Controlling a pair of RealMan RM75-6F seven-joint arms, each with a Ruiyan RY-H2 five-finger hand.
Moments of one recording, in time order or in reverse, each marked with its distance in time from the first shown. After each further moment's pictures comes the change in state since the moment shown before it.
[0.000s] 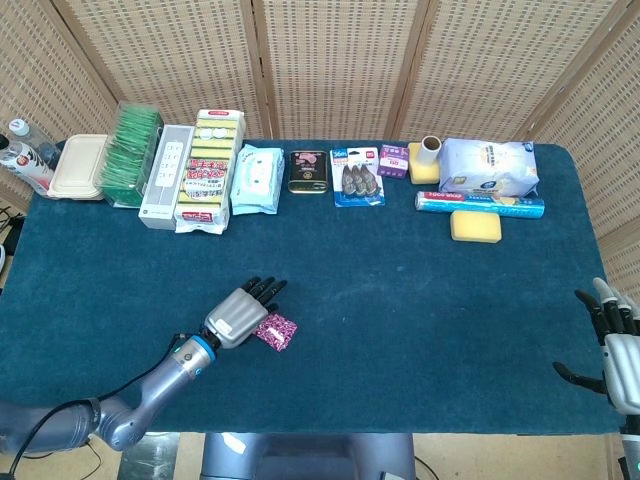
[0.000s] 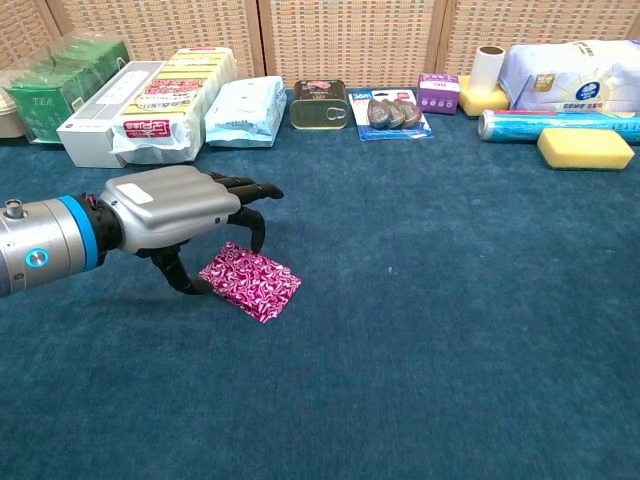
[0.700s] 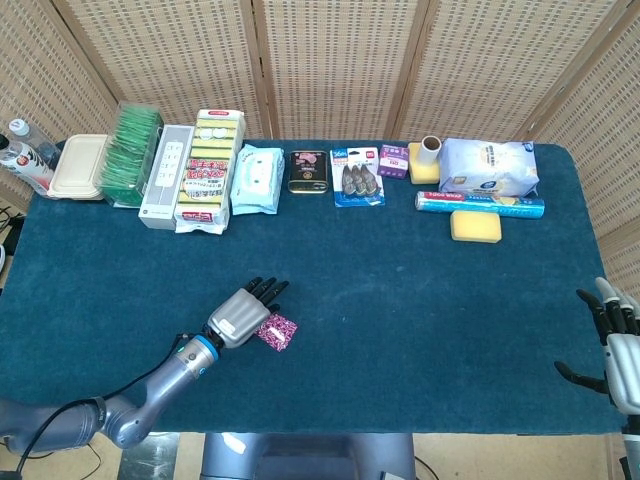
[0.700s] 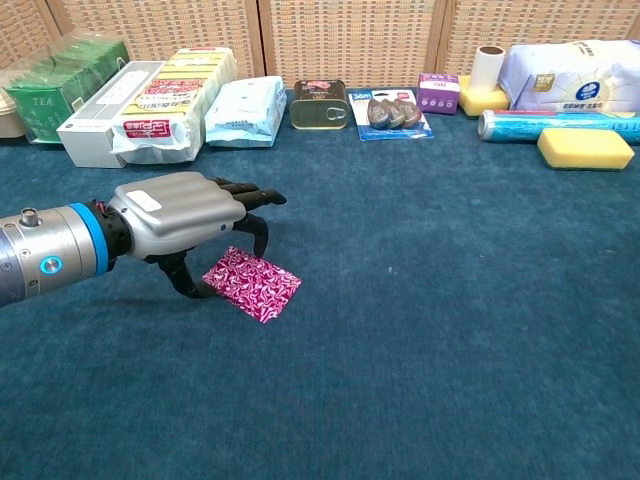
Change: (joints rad) left arm 0.001 -0.030 -0.010 0.036 -0.005 -0.018 0.027; right arm -0.002 0.002 0.002 0.001 0.002 0.004 0.004
